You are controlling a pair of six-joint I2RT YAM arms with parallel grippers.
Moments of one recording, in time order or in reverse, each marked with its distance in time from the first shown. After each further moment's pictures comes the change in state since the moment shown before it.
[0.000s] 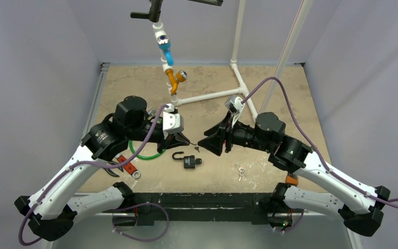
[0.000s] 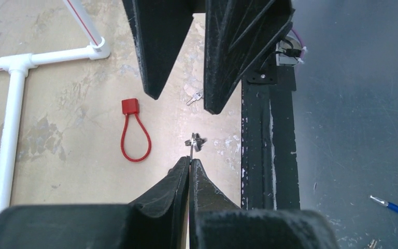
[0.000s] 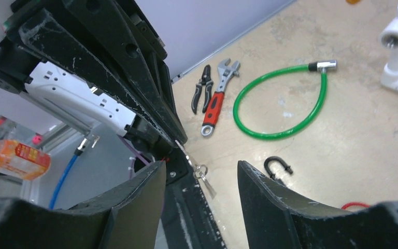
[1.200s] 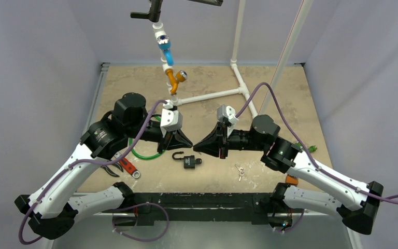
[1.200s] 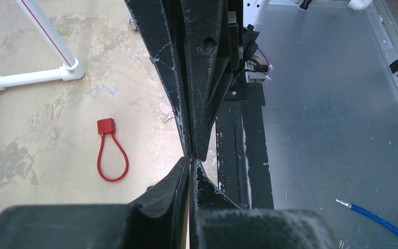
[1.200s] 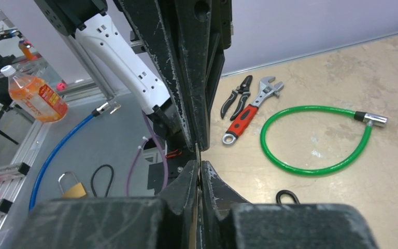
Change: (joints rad) left arm 0.000 0.021 0.055 0.009 0.124 -0.080; right arm 0.000 0.028 -0.109 0.254 -0.285 -0.199
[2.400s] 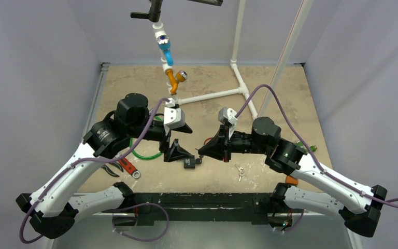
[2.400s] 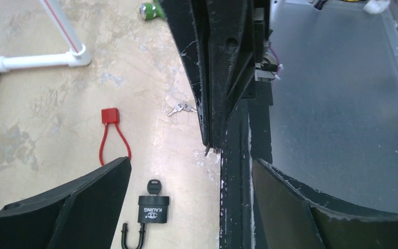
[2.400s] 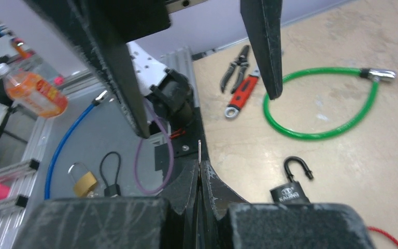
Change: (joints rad) left arm 0.000 0.003 -0.013 0.013 -0.033 -0.031; right arm 0.000 -0.040 0.001 -0.130 0.027 0.040
